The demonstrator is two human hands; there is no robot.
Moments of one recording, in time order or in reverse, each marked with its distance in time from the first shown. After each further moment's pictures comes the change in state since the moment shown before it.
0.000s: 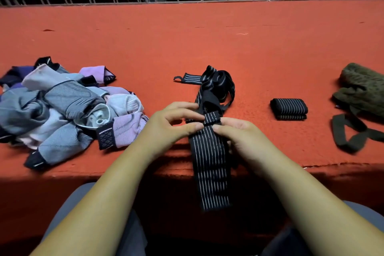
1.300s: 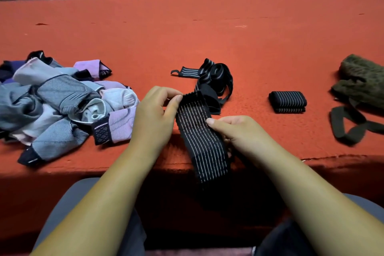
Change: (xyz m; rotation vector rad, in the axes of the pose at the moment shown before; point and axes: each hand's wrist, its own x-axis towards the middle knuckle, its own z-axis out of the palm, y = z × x) left_hand 0.001 0.013 0.006 0.392 0.452 0.162; right_hand -0.003 -0.002 -0.001 -0.168 0.062 0.068
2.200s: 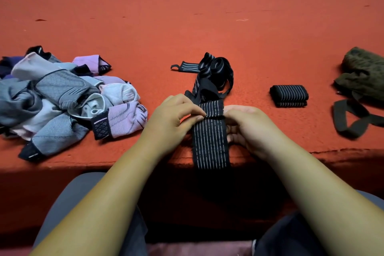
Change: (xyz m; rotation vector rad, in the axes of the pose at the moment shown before) left_hand -0.012 -0.007 0.013 0.053 -0.347 0.239; right_hand 0.016 0.009 -0.015 0.205 0.029 0.017
